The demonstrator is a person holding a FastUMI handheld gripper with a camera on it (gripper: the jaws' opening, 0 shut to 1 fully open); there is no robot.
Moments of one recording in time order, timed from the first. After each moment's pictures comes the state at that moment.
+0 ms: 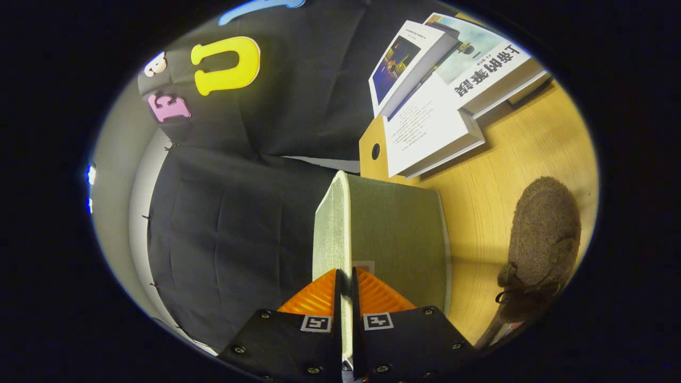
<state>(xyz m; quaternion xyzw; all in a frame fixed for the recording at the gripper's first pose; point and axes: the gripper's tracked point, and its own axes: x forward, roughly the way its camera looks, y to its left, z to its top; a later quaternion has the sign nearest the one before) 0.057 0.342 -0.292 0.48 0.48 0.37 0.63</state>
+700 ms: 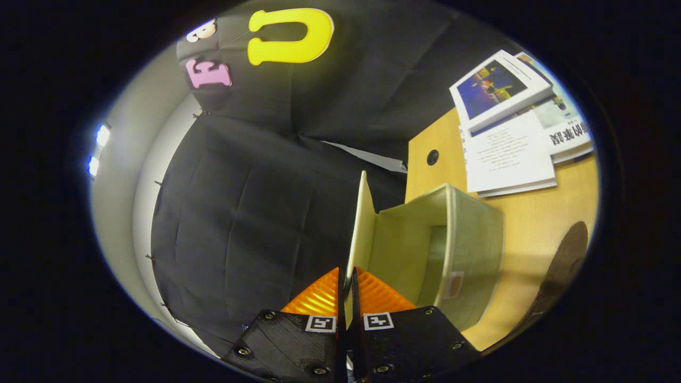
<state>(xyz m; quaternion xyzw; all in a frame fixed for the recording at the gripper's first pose) 0.057 0.397 -0.181 0.41 0.45 0.45 0.65</state>
